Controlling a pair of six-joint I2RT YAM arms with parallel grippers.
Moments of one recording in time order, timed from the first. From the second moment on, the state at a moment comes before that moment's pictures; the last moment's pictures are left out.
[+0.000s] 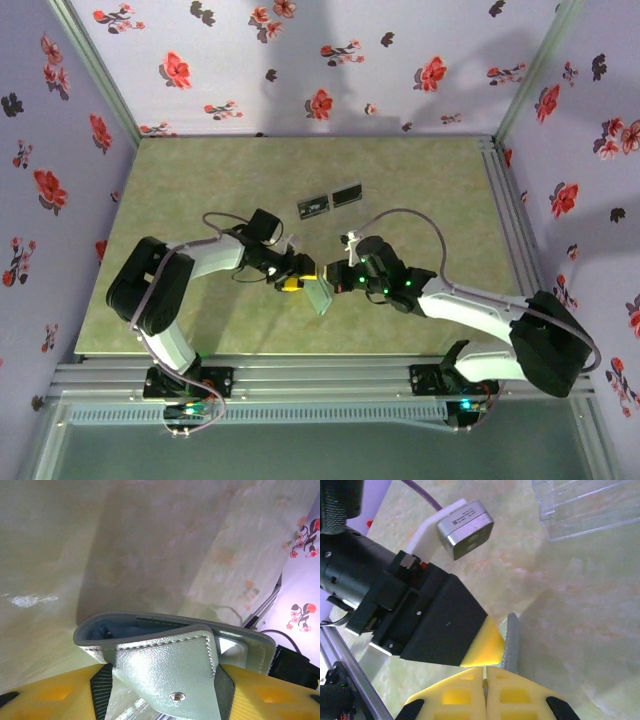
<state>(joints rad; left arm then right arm) -0.57 1.71 0.87 -0.31 0.77 -0.73 0.86 1.26 0.60 0.06 -0.18 0.64</state>
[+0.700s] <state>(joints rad) -0.54 1.72 0.87 -0.42 0.66 -0.67 0.86 1.22 0.60 0.04 -0.16 0.63</state>
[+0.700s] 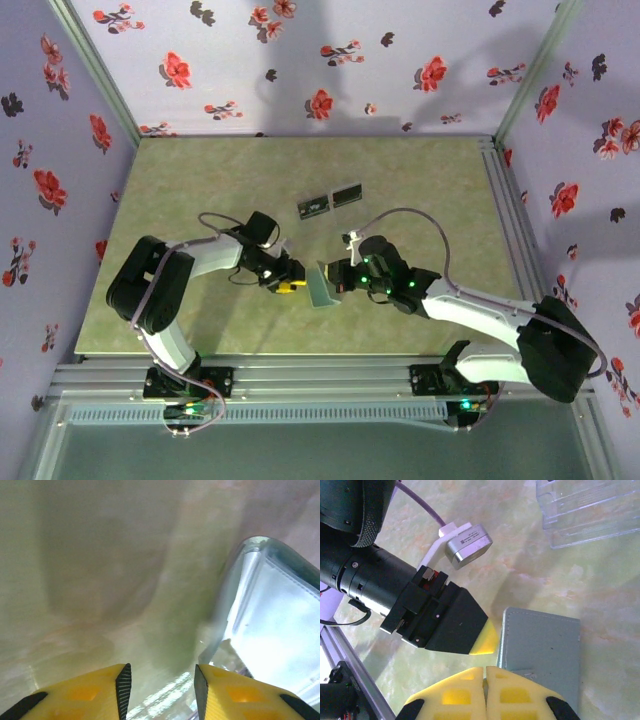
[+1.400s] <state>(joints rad) -0.53 1.73 0.88 -0.38 0.73 -0.65 0.73 1.21 0.55 -0.08 -0.08 0.67</state>
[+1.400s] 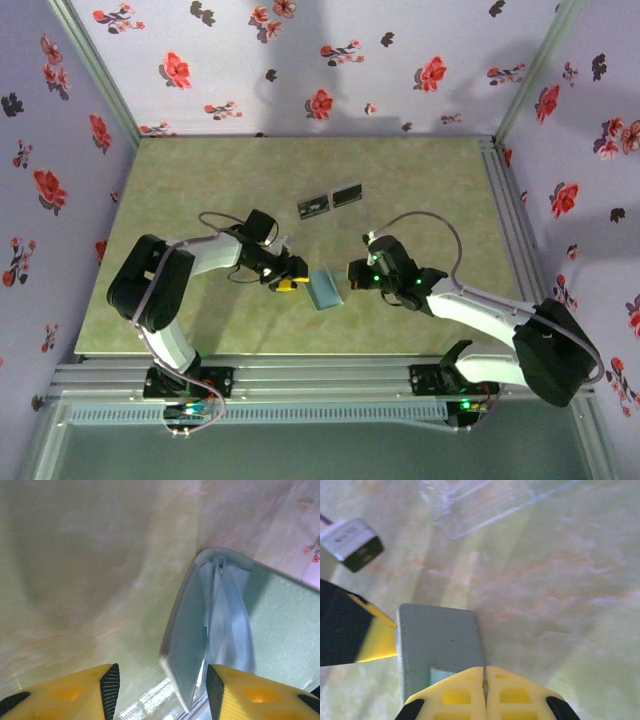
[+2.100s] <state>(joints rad) -0.57 1.78 0.95 -0.33 0.75 -0.70 0.67 1.20 0.47 -0.16 -0.08 0.66</state>
